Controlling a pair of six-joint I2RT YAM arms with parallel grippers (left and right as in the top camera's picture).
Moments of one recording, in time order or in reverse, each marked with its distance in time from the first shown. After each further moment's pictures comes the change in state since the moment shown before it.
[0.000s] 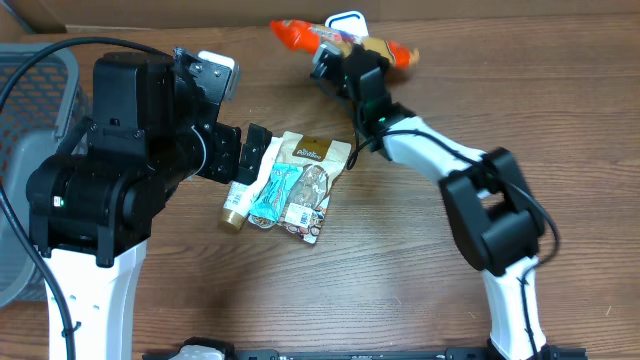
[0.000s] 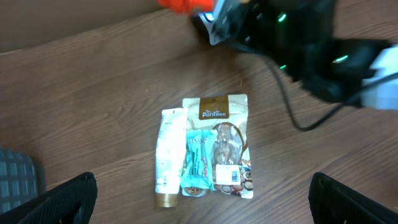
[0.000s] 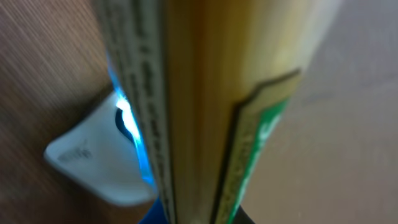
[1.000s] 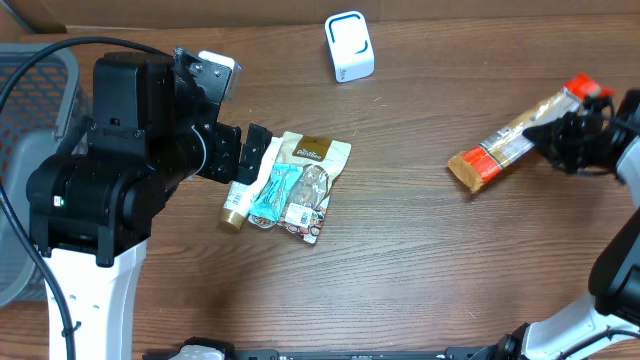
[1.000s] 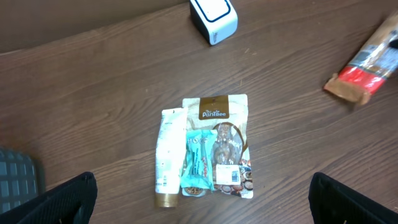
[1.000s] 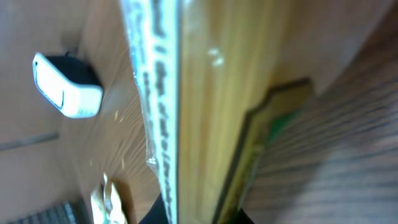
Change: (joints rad) left arm 0.000 0.000 0.000 0.000 0.000 0.000; right arm -0.960 -0.343 -0.384 -0.726 -1.128 1.271
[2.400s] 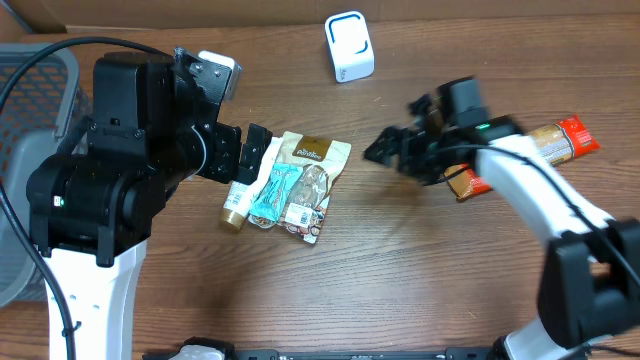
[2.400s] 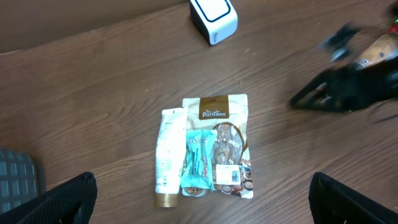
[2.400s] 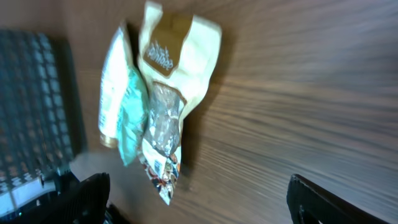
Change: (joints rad) left arm 0.000 0.000 0.000 0.000 0.000 0.000; right arm 0.743 -0.113 0.018 -0.128 0.079 0.061
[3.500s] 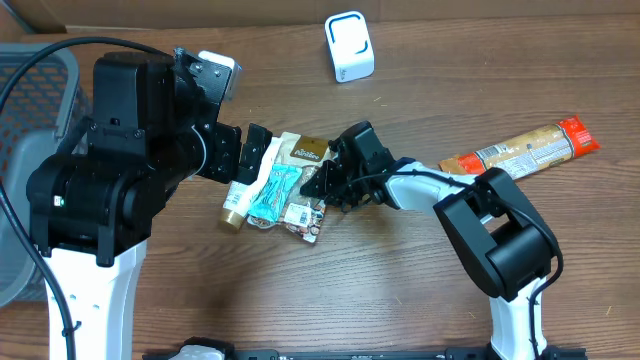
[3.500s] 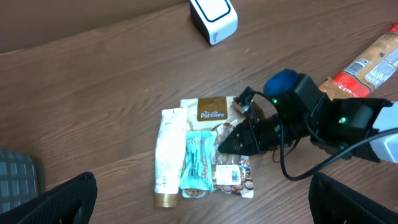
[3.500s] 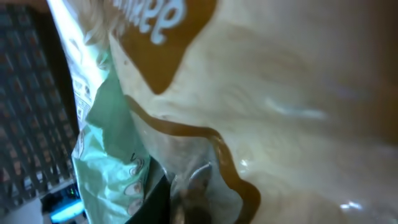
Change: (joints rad) left arm 0.000 0.000 0.000 0.000 0.000 0.000; right arm 0.299 0.354 -0.052 0.630 -0.037 0.436
